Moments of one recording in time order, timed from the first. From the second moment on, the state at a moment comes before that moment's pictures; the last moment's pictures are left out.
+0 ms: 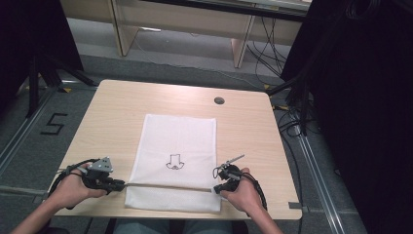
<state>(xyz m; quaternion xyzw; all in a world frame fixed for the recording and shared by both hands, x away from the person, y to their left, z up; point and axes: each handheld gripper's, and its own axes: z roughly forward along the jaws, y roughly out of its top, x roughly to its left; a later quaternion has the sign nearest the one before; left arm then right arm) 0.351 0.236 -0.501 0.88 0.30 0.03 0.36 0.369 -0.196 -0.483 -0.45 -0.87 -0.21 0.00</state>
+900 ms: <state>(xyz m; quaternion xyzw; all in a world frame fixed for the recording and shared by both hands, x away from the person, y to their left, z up) 0.361 0.244 -0.494 0.79 0.39 0.11 0.45 0.363 -0.192 -0.479 -0.43 -0.88 -0.22 -0.01</state>
